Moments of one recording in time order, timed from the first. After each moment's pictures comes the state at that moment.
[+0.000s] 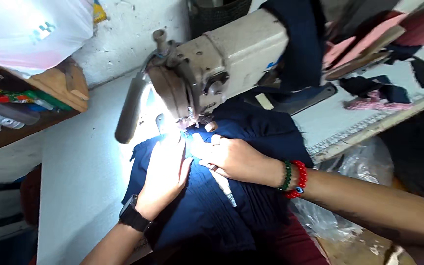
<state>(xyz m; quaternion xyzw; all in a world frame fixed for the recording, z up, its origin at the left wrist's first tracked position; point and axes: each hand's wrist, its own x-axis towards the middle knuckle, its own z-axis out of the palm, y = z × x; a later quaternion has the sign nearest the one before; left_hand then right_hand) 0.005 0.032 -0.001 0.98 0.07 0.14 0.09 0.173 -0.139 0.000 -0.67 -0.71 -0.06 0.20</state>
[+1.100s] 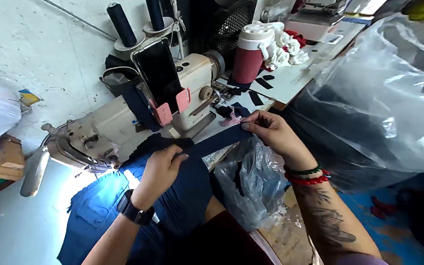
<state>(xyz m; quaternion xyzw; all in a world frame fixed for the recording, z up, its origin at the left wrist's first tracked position) 0.137 -0.113 0.079 0.95 -0.05 0.11 0.29 0.285 -0.416 0.065 -0.74 -0.28 0.02 0.61</state>
